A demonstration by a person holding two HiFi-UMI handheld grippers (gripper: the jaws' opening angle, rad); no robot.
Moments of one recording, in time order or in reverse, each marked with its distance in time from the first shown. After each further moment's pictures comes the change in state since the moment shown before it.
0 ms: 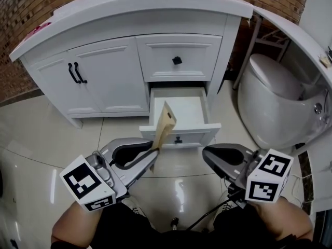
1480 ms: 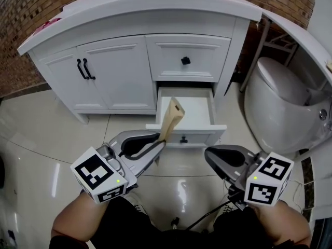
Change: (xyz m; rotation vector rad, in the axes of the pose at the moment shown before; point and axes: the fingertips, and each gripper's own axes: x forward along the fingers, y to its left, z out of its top) left arm 0.009 0.017 -0.007 0.033 0.038 0.089; right arm 0.005 0.002 -0.003 -0.003 0.009 0.008
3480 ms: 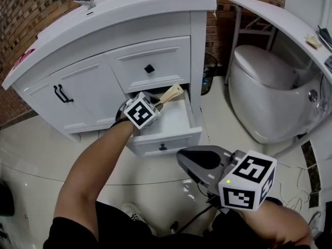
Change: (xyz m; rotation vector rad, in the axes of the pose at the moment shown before) left arm 0.230 0.160 -0.109 0.403 0.648 0.050; right arm -0.014 -0.015 0.016 0.059 -0.074 0.010
